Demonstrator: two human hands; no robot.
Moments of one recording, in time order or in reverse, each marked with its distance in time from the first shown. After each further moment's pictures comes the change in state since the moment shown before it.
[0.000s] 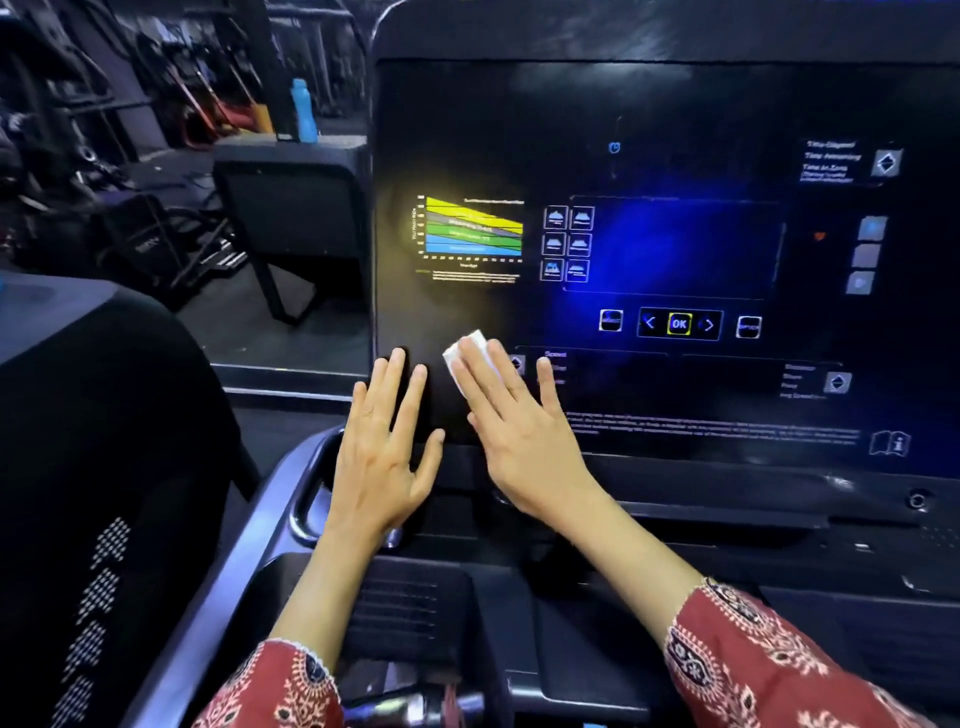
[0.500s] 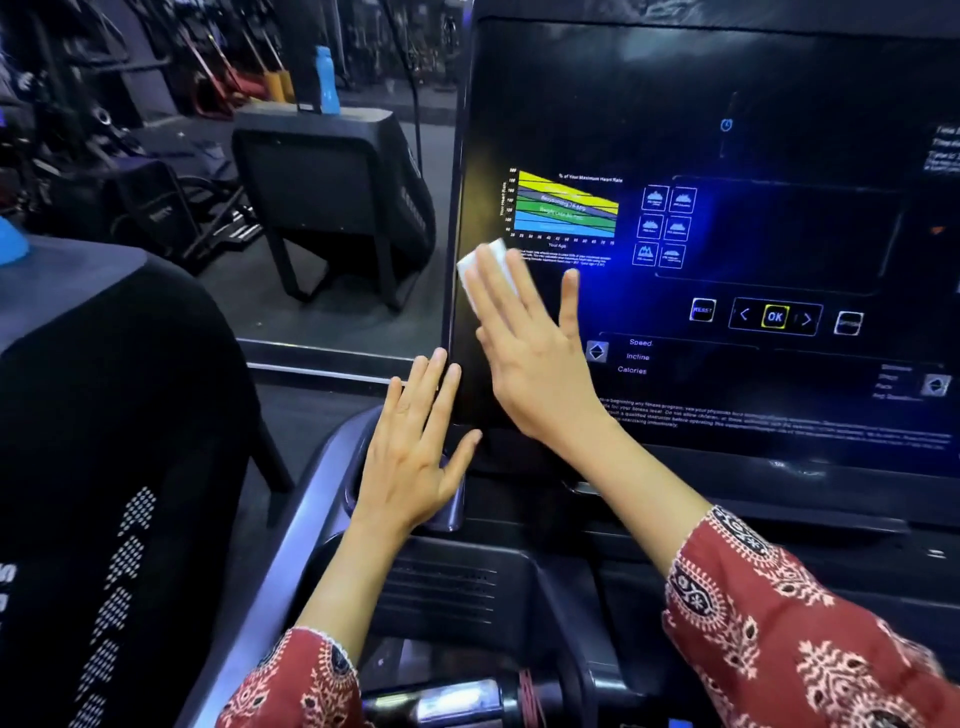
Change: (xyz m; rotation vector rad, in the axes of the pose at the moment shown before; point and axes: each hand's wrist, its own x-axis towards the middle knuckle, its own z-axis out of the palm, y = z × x) left_hand -0.020 -0.041 -0.004 -0.019 0.046 0.052; right_hand 0.072 -0.037 0.012 -0.039 0.093 -0.022
